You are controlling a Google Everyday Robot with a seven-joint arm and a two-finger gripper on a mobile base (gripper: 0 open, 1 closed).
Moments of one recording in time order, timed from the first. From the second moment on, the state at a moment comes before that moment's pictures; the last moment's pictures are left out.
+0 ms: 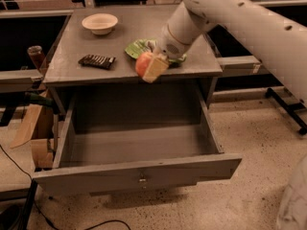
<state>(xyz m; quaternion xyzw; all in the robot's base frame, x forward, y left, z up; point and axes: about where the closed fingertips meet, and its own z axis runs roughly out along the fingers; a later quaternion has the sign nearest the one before) 0.666 -0.005 0.874 -0.60 0.75 0.09 0.27</state>
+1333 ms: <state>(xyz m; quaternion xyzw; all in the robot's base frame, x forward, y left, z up) 0.623 -0.064 0.731 -0.55 0.79 0.24 0.13</state>
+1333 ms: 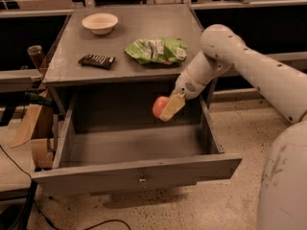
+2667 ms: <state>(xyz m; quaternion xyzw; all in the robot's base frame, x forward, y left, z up) 0.590 -0.056 0.652 -0.55 0.79 0.24 0.08</state>
